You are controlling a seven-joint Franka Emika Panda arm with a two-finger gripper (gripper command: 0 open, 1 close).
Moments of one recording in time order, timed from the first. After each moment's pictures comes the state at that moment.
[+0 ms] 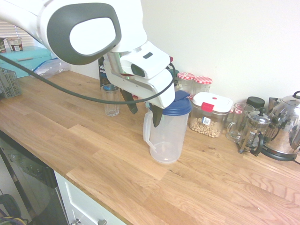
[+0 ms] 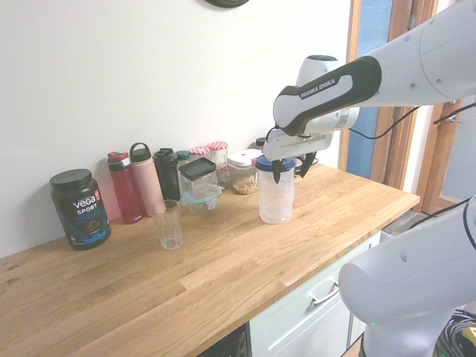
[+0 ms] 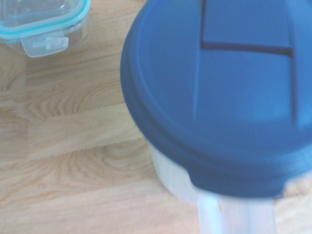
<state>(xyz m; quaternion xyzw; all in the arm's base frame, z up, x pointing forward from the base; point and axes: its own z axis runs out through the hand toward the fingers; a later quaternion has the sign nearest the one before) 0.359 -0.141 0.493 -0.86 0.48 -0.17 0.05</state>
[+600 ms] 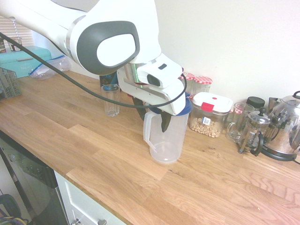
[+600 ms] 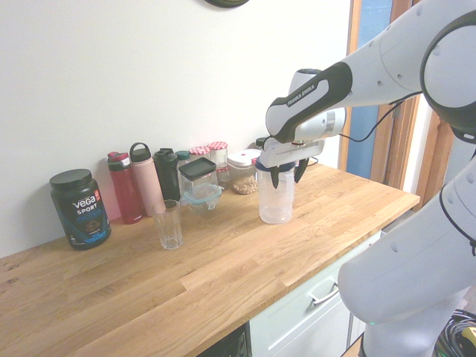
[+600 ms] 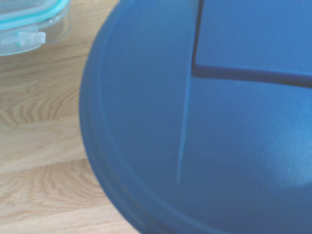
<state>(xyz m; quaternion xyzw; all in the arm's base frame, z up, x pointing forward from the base) 0.386 -0.157 0.467 -0.86 0.48 -0.16 0.04</state>
